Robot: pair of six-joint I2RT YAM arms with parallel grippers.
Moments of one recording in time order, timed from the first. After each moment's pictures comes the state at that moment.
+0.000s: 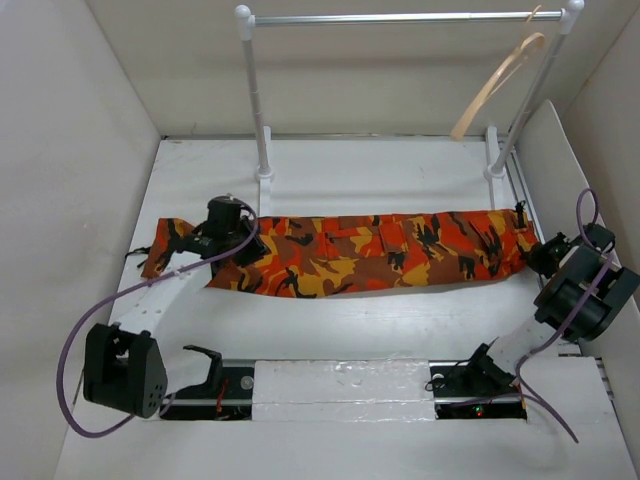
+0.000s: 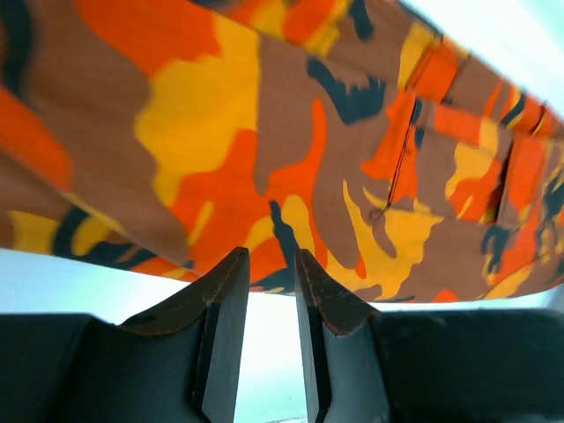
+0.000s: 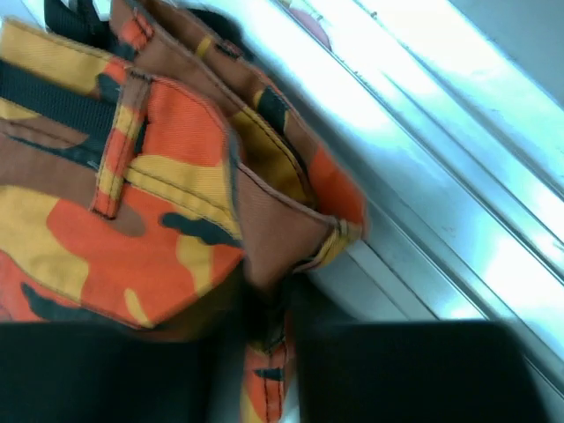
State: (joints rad) left arm -0.24 1.17 0.81 -0.52 0.09 -0.78; right arm -0.78 1.67 0.85 -0.10 -0.37 0.35
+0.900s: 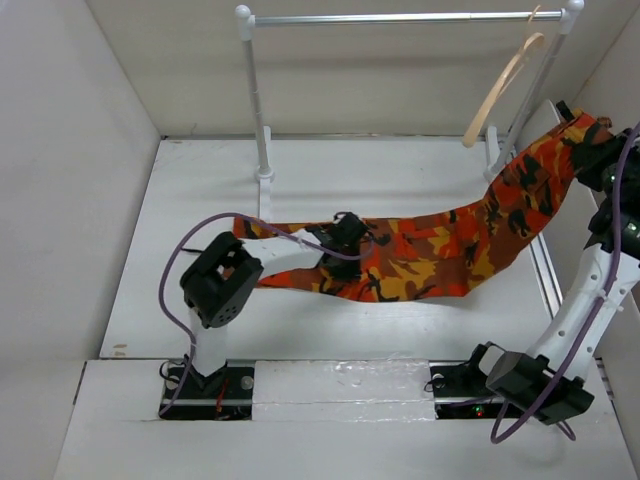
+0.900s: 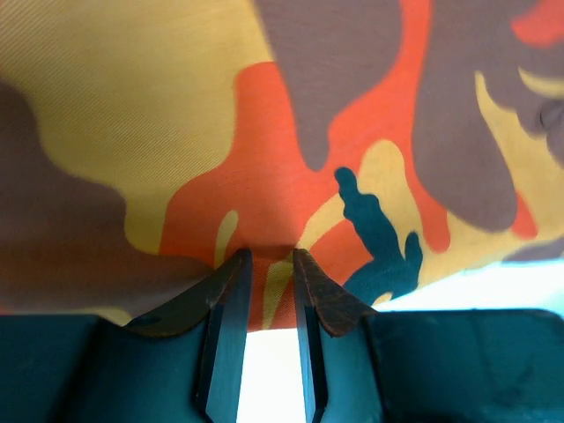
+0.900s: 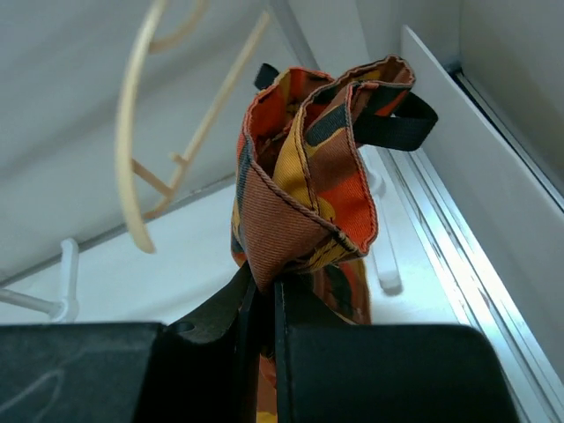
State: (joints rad) left arm -0.84 1.86 1.18 -0.42 0.00 -0.82; right arm -0.65 1.10 1.46 -0.51 -0.48 0.33
